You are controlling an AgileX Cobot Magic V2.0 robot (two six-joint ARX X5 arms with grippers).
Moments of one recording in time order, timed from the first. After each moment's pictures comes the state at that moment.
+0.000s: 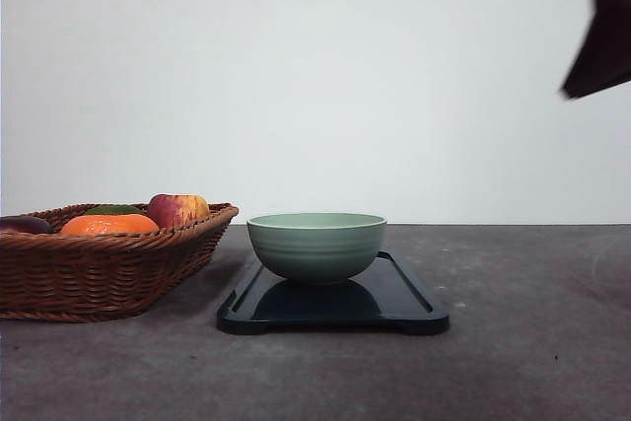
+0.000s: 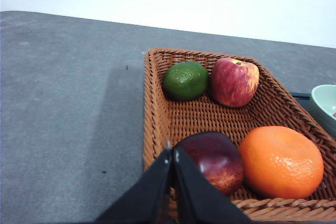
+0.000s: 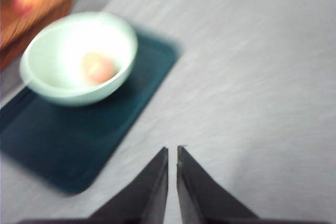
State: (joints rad) left_arx -0.02 0.00 0.03 -0.17 0.08 -0.12; right_arx 0.30 0.75 0.57 -0.28 -0.11 -0.06
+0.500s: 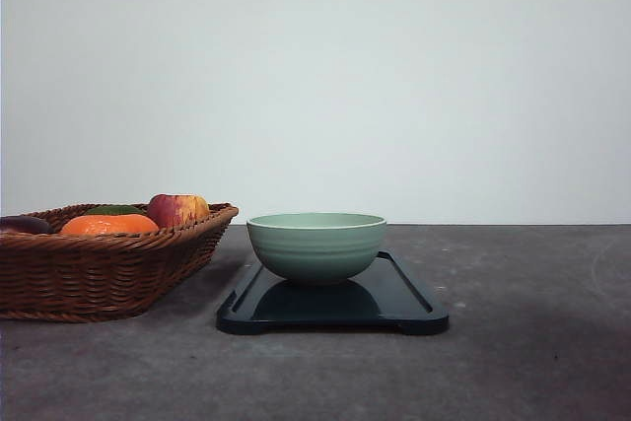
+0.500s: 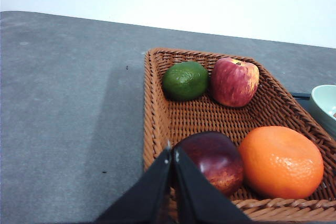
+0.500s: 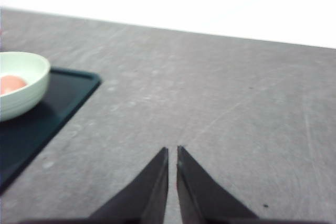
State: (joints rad) left_arx -0.02 0.00 0.03 -0.17 0.08 -0.12; right_arx 0.07 0.03 0.02 -0.12 -0.10 -0.02
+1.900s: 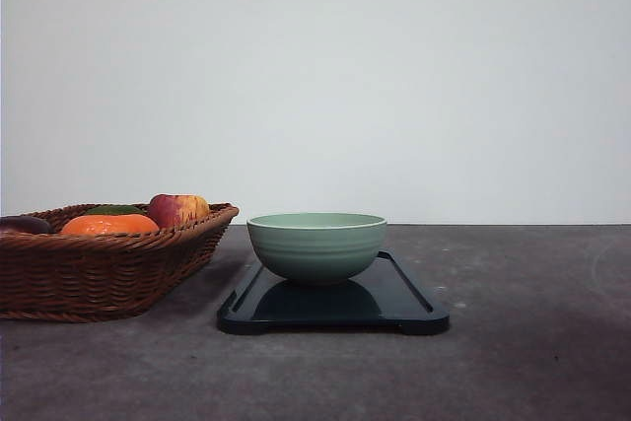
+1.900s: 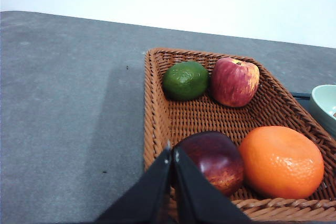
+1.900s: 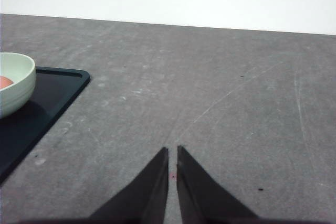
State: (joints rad) left_arx -0.02 0.01 0.03 -0.17 0.08 -0.12; right_arx 0.05 0.00 0.02 -0.16 -0.10 0.01
